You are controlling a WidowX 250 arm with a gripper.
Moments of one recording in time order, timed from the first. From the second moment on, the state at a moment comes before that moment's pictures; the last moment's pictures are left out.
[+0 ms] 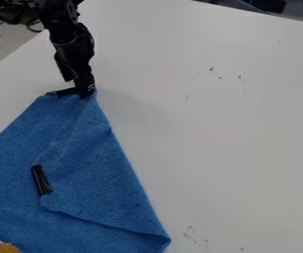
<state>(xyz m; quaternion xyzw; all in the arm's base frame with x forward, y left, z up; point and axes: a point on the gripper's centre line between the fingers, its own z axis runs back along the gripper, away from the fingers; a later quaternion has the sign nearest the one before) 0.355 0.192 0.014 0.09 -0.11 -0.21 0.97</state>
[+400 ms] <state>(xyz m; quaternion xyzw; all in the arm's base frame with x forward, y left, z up) 0.362 0.202 0.028 0.10 -0.09 -0.19 0.97</state>
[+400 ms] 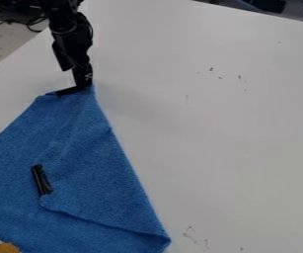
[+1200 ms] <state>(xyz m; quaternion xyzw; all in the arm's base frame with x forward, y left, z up) 0.320 0.120 0.089 0.08 -0.07 -0.03 0.99</state>
